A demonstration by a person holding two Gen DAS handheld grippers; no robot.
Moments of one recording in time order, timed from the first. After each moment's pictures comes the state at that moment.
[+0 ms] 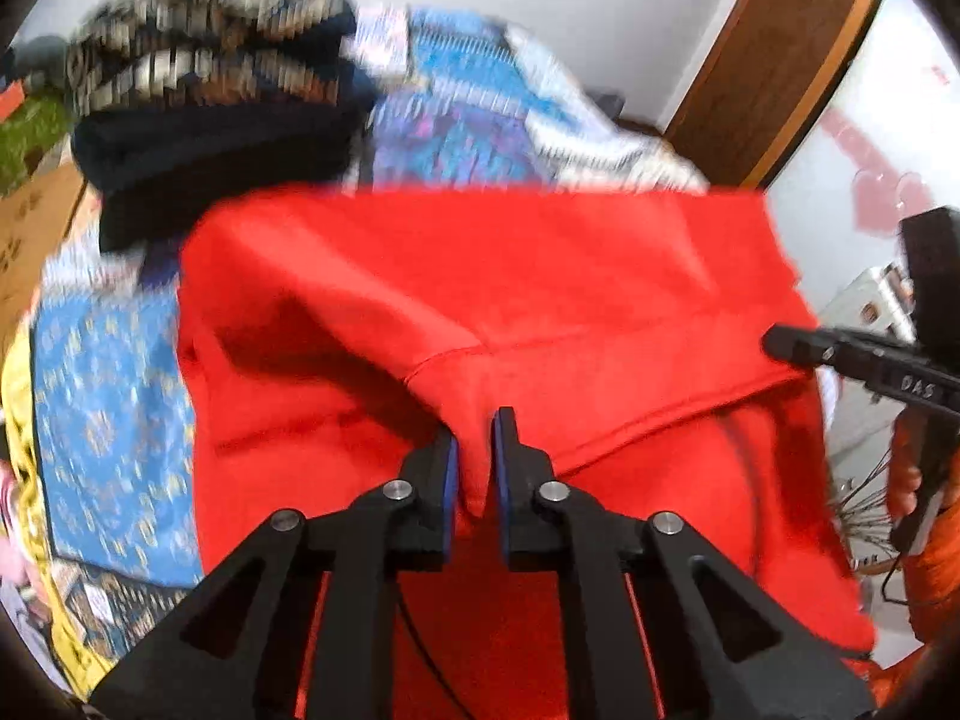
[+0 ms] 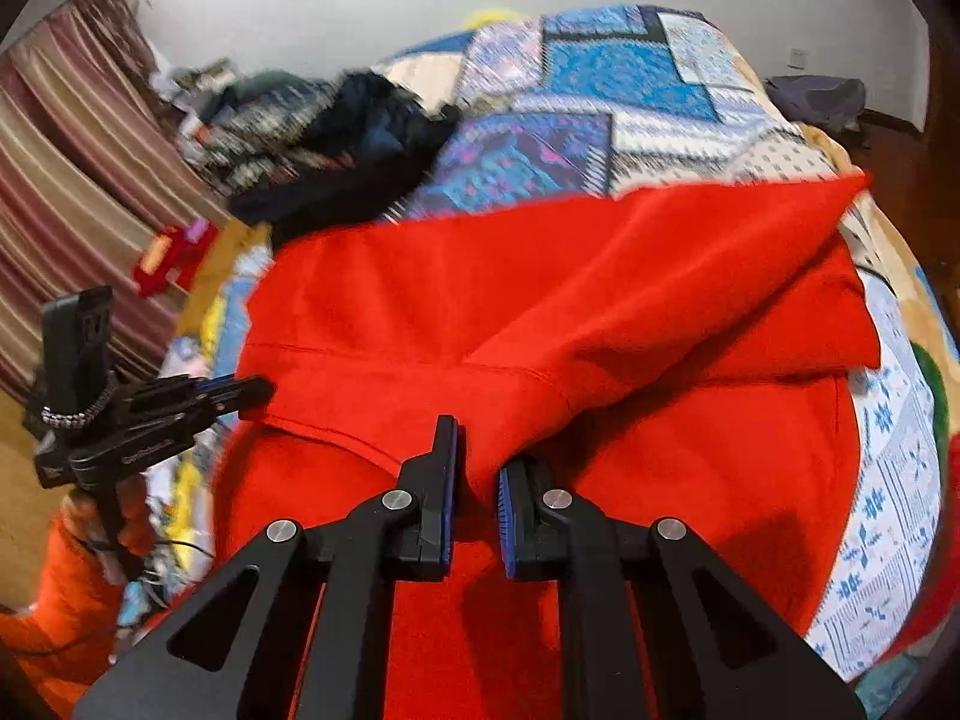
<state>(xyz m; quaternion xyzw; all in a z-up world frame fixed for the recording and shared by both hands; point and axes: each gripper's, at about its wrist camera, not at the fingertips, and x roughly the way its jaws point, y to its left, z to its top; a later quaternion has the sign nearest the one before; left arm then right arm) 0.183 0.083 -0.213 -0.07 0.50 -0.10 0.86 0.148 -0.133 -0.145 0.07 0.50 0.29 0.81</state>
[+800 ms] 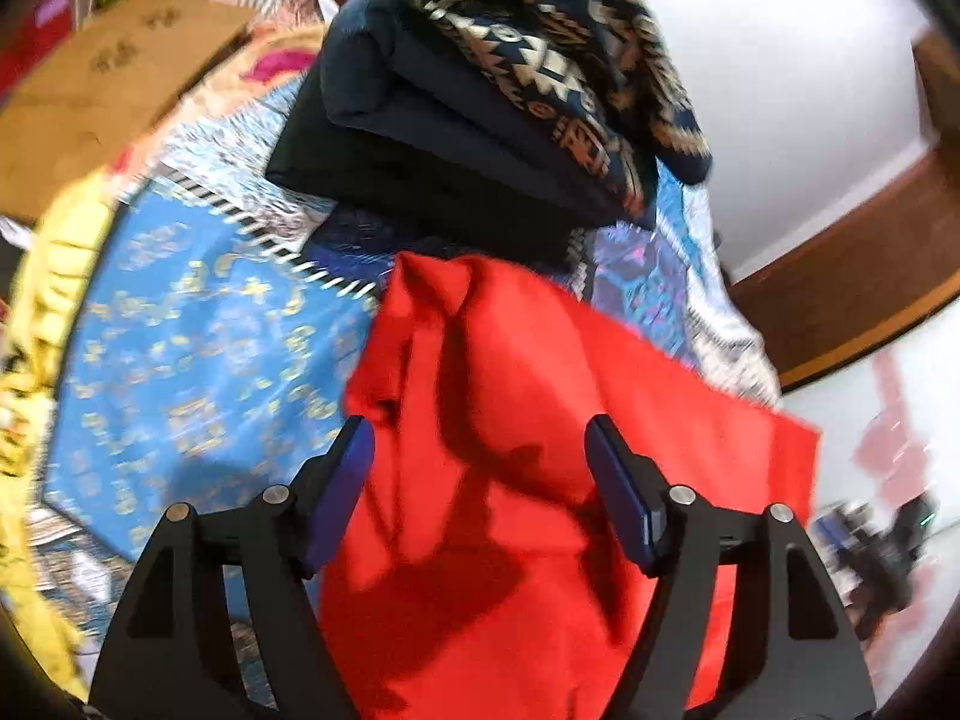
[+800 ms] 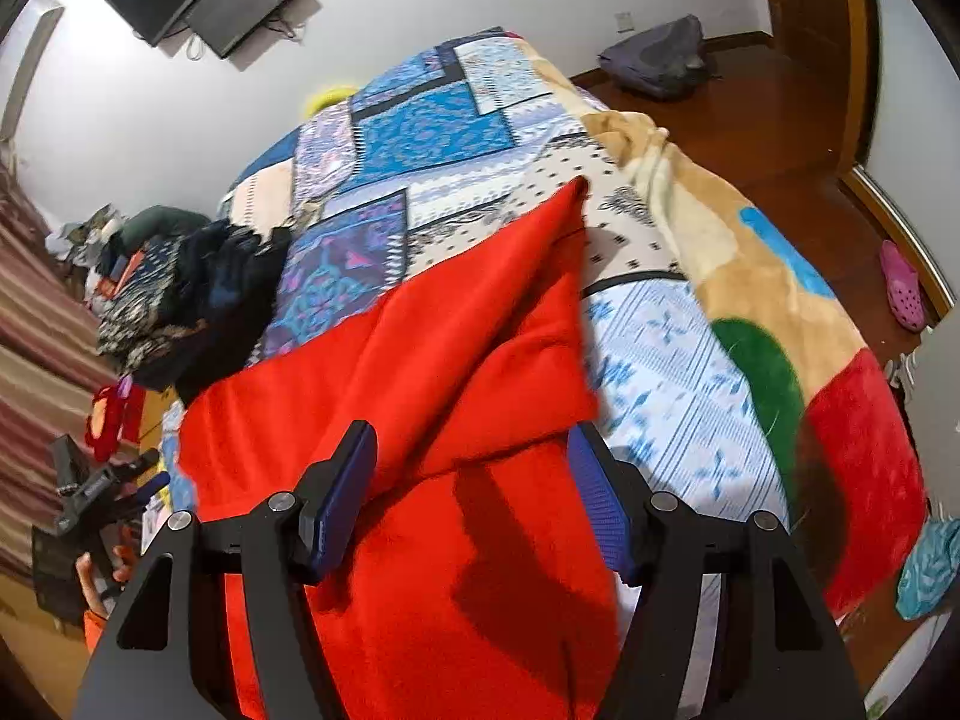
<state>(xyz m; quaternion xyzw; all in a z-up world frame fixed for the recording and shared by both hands) 0.229 0.242 -0.222 -0.32 0.46 0.00 0.83 0.187 -0.242 -0.134 0.20 0.50 0.14 0.83</state>
